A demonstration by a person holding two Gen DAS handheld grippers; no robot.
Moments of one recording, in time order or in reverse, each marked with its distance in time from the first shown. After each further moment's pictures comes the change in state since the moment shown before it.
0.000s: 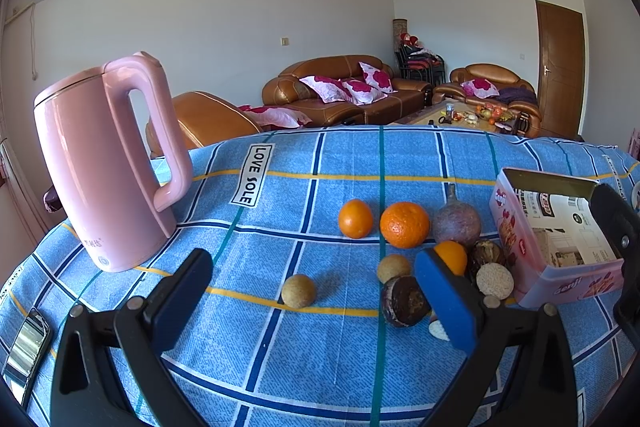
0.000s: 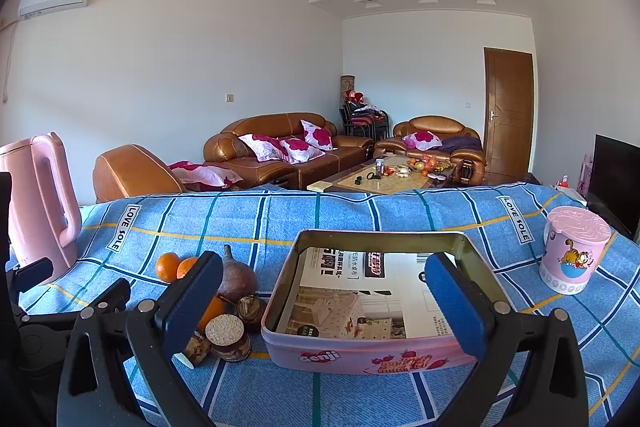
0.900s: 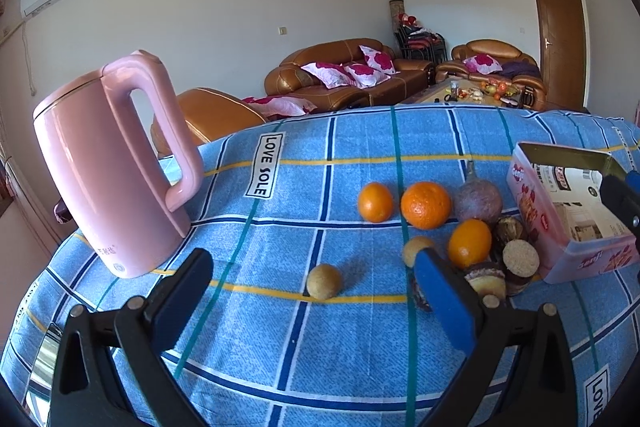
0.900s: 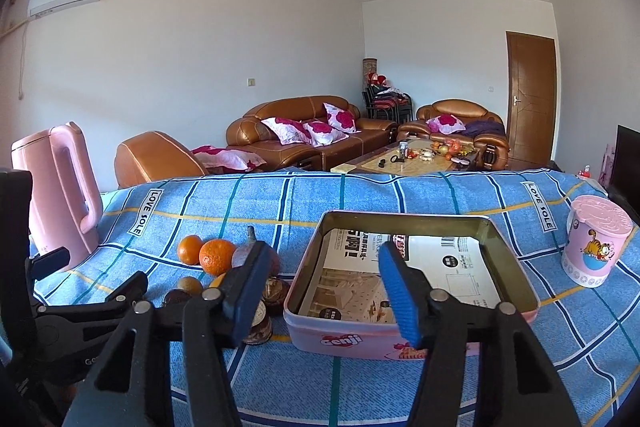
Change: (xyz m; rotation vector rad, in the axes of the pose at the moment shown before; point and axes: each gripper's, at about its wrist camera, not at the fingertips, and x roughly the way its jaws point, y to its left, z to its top) left arm 0.007 0.008 0.001 0.077 0.057 0.052; right arm 0.008 0.000 -0.002 -0.005 0.098 0.121
